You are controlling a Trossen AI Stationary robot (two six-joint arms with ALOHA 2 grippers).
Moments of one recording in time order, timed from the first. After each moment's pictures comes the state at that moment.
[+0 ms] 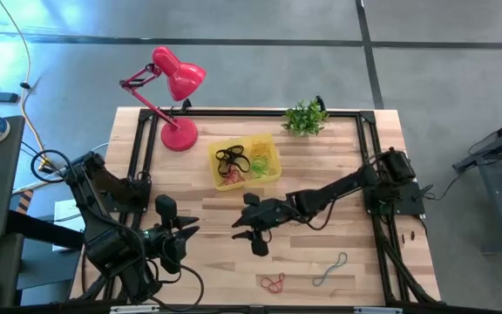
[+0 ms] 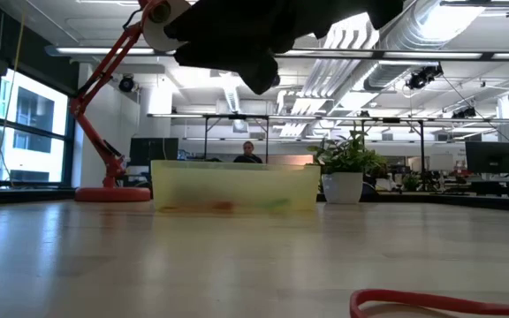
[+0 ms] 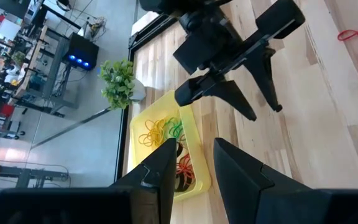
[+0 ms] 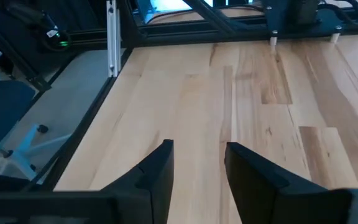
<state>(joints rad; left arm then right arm) -0.82 1.67 1.79 -1.56 -1.01 -0.55 0.27 1.89 1.20 0.27 -0.01 0.21</state>
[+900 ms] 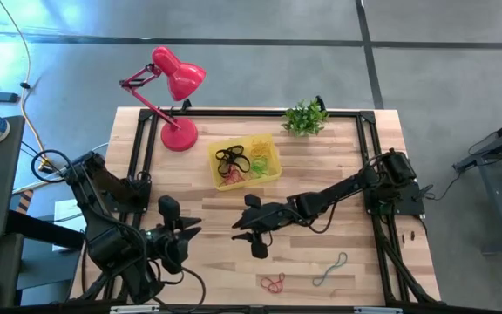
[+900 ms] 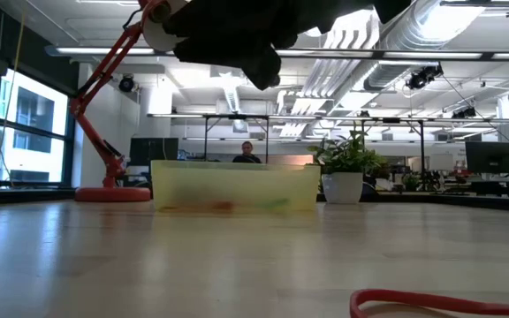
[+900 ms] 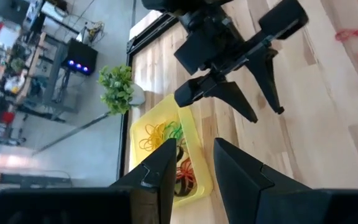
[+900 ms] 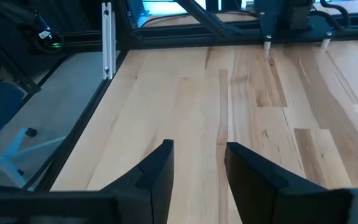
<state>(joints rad) -0.80 1.67 1.79 -1.52 -1.01 -0.48 0.30 1.89 1.20 0.28 0.05 0.20</state>
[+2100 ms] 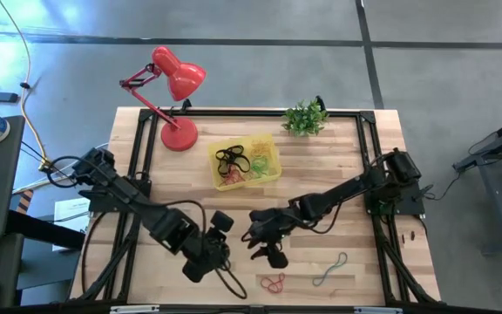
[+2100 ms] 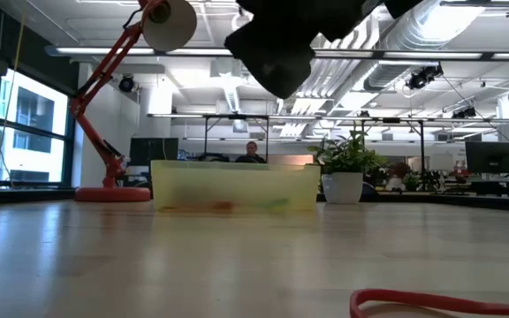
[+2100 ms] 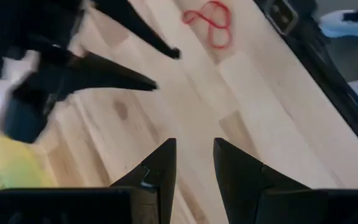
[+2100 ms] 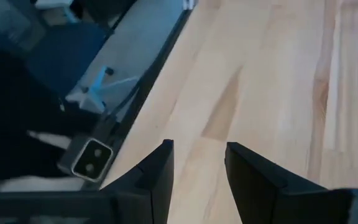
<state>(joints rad) -0.50 1.69 1.50 -0.89 -0.26 0.03 0.32 1.85 1.20 0.06 -0.27 0.20</state>
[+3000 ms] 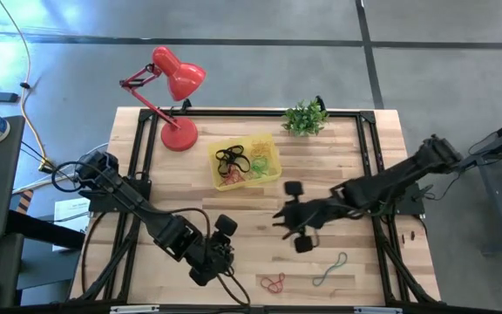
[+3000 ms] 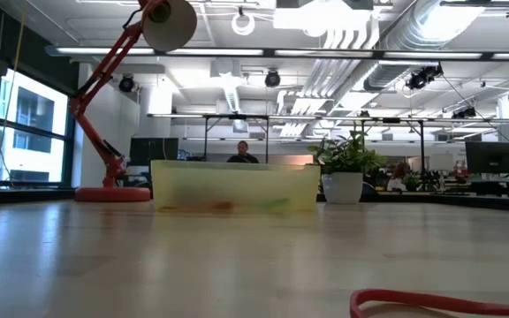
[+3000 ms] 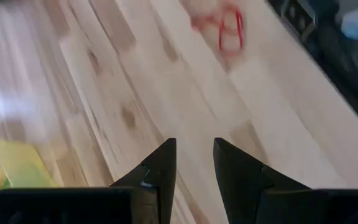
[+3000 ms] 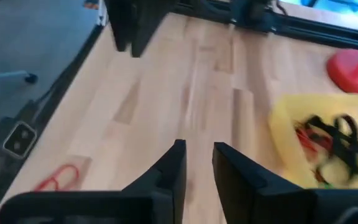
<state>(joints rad) -0.52 1.74 1.49 -0.83 -0.33 0.03 0.41 1.47 1.20 -0.37 0.25 0.09</state>
